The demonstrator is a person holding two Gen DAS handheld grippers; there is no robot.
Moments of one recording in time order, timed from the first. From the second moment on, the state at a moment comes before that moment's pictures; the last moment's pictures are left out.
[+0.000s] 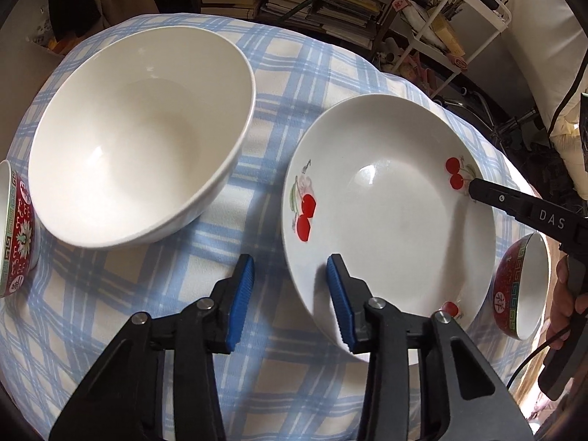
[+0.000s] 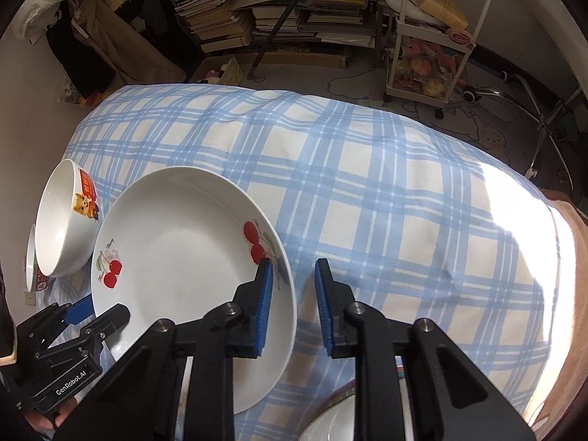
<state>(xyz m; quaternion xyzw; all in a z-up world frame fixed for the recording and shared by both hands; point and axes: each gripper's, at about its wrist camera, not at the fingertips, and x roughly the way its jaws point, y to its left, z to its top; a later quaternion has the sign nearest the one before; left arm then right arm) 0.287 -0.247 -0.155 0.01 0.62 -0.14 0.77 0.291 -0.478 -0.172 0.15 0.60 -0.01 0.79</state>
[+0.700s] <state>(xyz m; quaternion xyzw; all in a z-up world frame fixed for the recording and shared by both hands) 0.288 -0.244 -0.146 -0.01 0.61 -0.13 0.78 0.274 -0.462 -0.169 0.12 0.62 0.00 0.78</state>
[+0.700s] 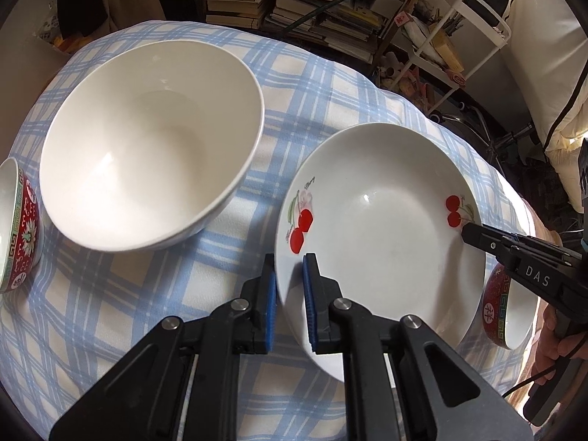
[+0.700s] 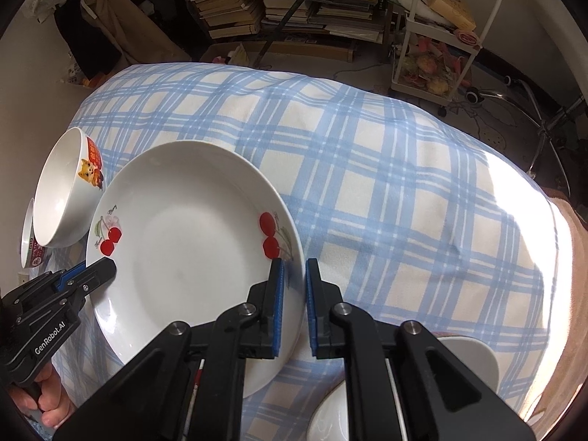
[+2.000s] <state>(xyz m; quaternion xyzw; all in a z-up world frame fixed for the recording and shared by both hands) 0.178 -0.184 -0.082 0.01 0.60 -0.15 0.79 0.137 -0.413 -0.117 0.18 0.59 0.02 0.79</state>
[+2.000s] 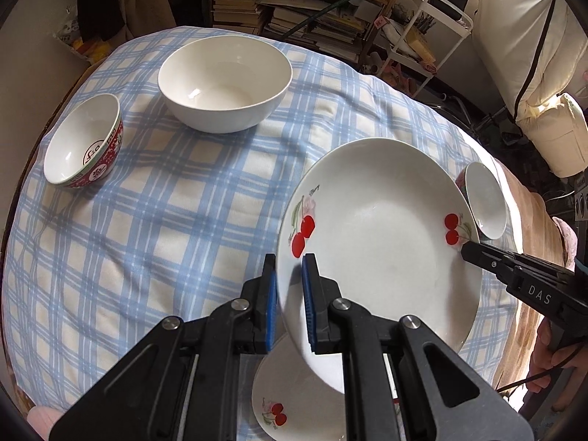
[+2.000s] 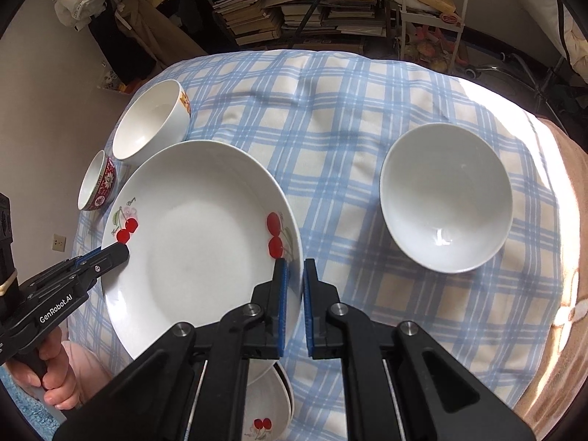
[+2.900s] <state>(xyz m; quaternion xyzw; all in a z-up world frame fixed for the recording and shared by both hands) 0.091 -0.142 -0.115 0.02 0.62 -0.16 0.76 0.038 -0.366 -0.141 0.18 0.61 0.02 0.78</state>
